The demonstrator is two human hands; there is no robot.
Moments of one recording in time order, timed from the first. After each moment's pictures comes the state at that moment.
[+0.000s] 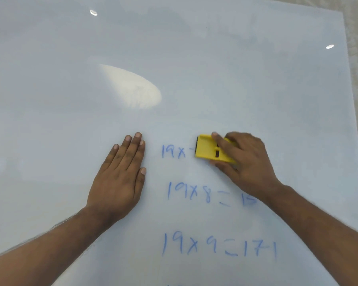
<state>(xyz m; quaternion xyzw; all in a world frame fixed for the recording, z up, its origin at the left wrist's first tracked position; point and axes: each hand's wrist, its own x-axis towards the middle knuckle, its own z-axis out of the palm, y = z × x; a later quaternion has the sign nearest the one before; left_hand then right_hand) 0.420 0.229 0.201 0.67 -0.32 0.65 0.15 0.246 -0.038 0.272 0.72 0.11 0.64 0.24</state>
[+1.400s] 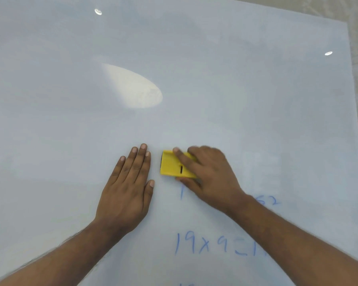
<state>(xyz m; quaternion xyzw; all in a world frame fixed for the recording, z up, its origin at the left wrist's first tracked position) 0.427 0.236 0.176 0.65 -0.32 0.66 0.17 0.293 0.045 0.248 0.72 0.16 0.61 0.28</state>
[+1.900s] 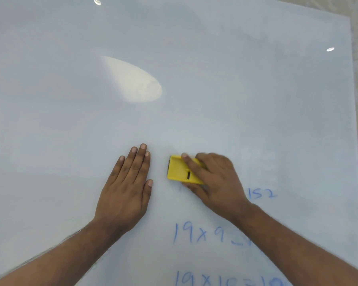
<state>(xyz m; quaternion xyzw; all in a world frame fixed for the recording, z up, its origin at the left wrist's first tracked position) 0.425 0.234 0.159 0.66 -0.32 0.66 0.17 0.285 0.029 0.216 0.73 0.14 0.62 0.26</state>
